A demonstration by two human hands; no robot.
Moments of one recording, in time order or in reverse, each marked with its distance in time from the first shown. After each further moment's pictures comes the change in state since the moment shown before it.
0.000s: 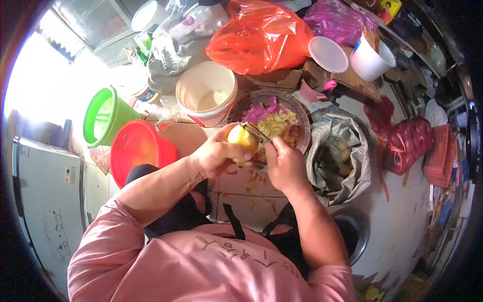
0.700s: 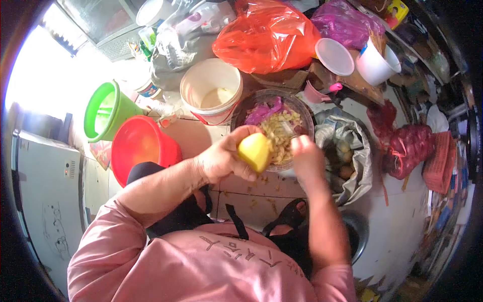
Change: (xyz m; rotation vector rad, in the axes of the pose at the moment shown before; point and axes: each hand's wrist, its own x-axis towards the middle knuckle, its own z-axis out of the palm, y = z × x) left_hand -0.011 0.005 0.011 0.241 -0.109 0.084; right_hand 0.009 0.033 -0.010 -0.131 0.024 0.258
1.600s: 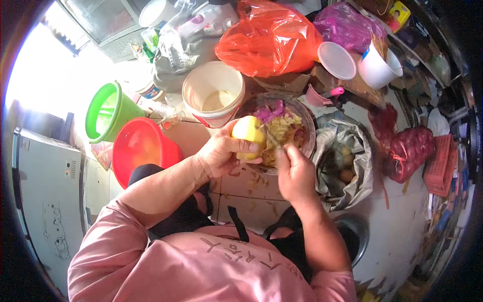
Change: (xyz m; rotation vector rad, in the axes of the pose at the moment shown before) left_hand 0.012 0.003 -0.009 -0.299 0.140 0.041; right_hand -0.028 -0.037 0.004 0.200 0.056 -0.284
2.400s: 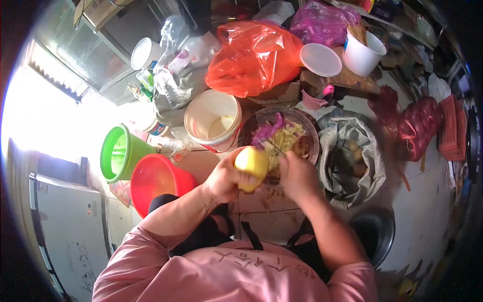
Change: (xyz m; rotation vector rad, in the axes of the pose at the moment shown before) left_hand -0.011 -0.002 0.009 0.038 -0.024 -0.137; right_hand 0.004 0.010 -0.002 -0.221 -0.068 0.183
